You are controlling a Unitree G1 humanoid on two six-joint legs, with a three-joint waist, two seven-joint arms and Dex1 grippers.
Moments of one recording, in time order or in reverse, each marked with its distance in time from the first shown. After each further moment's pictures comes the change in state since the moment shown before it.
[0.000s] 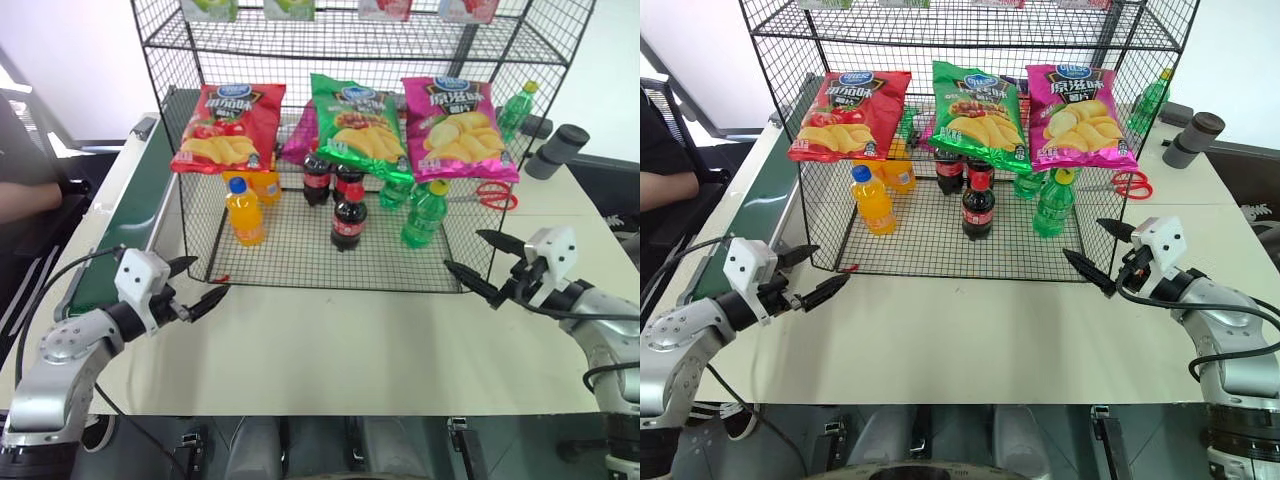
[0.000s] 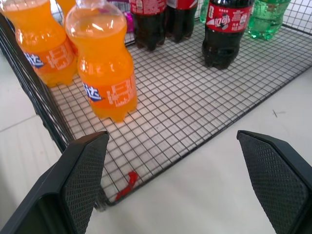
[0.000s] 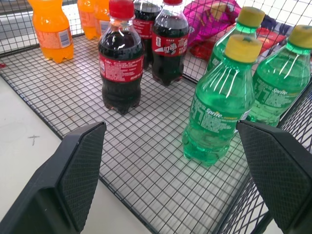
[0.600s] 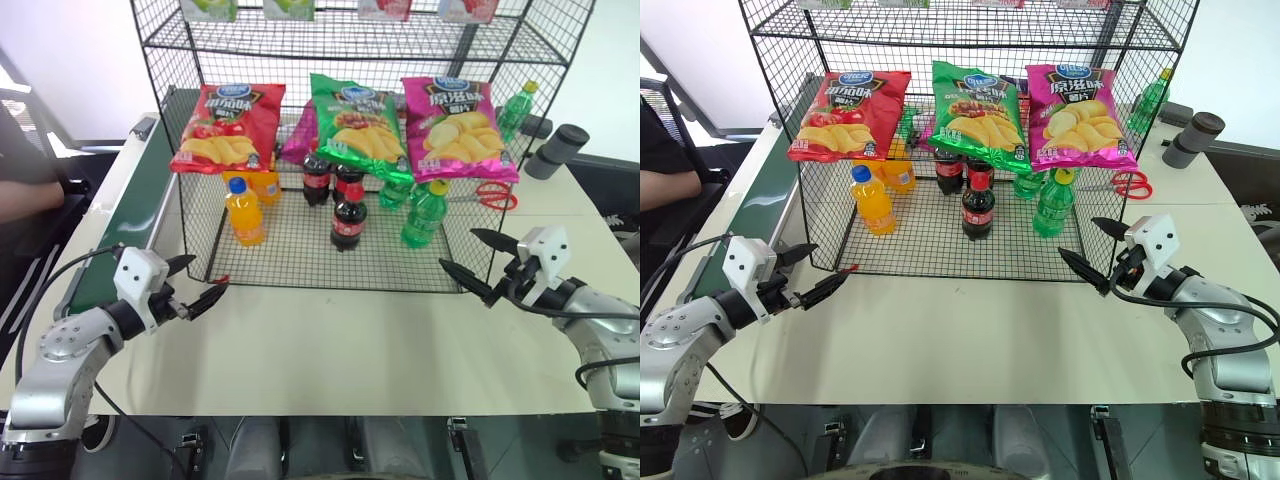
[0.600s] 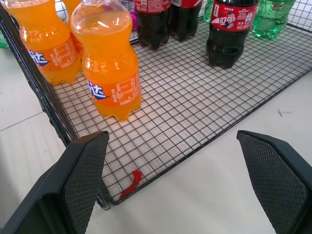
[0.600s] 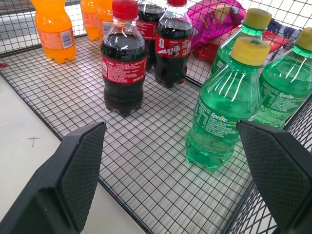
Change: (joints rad) left arm -0.004 0.000 0.001 0.020 0.005 -0.003 0.005; right arm -0.010 0.009 0.023 0.024 -0.011 -0.028 0.000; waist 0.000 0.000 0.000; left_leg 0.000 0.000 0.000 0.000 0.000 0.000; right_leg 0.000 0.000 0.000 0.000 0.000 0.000
